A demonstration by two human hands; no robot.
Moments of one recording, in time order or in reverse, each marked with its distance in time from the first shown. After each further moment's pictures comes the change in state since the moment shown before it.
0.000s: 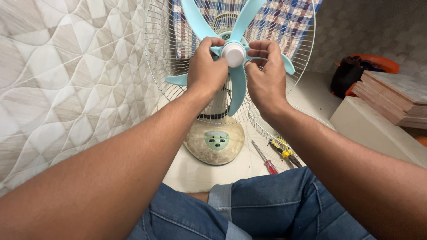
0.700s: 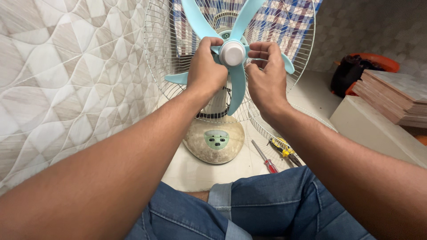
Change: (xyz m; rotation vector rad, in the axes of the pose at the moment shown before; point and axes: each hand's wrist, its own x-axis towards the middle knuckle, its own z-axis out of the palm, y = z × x) left_hand -0.002 -0.004 0.000 0.045 -0.032 0.079; right_hand -0.003 0.001 -0.001 0.042 -0.013 0.041
